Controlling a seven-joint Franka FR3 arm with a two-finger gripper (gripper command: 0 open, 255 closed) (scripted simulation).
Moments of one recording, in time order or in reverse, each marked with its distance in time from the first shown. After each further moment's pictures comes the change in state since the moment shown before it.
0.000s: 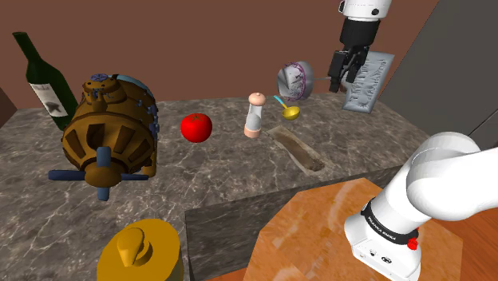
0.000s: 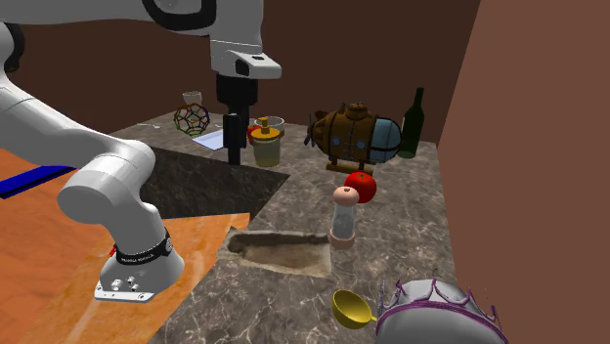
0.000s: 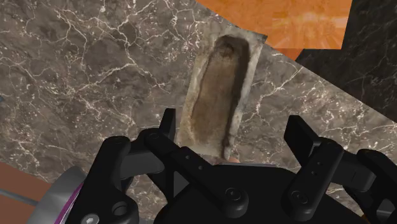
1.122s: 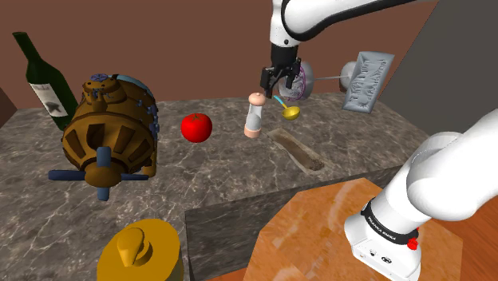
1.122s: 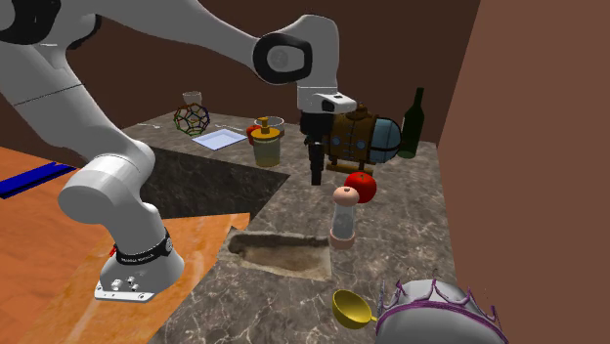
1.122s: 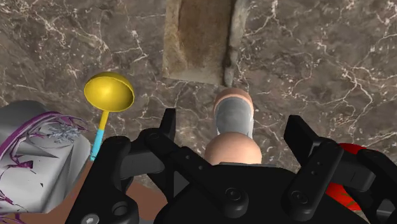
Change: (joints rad) arm 0.011 0.498 0.104 0.149 -0.042 0.428 0.215
